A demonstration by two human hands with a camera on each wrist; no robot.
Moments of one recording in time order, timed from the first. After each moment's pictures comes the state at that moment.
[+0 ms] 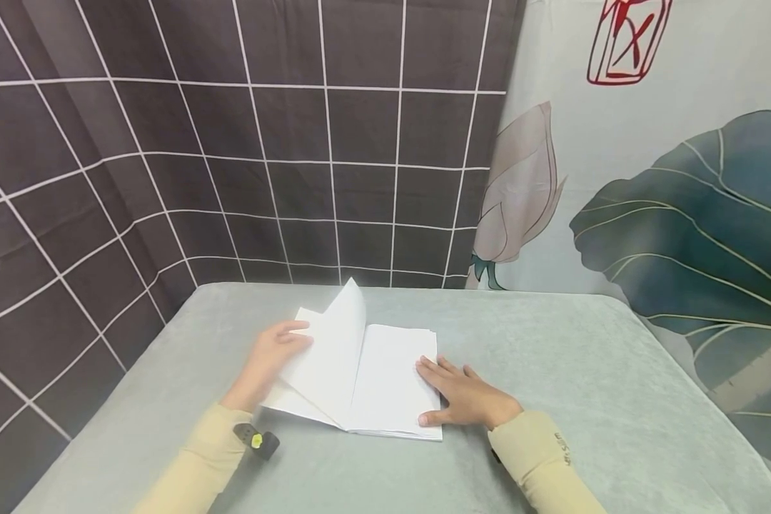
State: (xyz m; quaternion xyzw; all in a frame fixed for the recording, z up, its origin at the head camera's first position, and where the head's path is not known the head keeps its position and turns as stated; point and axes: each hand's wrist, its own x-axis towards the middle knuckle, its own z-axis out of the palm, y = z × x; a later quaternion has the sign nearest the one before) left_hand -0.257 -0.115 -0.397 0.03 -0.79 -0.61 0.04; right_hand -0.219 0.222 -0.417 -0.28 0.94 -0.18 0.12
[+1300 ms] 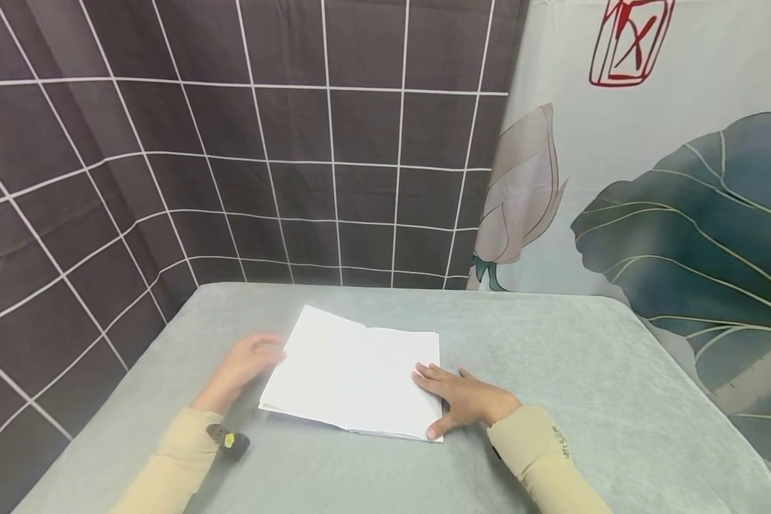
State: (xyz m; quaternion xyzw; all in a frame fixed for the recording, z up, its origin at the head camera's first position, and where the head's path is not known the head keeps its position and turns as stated) left_hand -0.257 -0.170 -0.412 0.05 -0.83 -0.55 -0.02; right_hand -0.225 0.222 -0.413 -0.33 0.91 -0.18 0.16
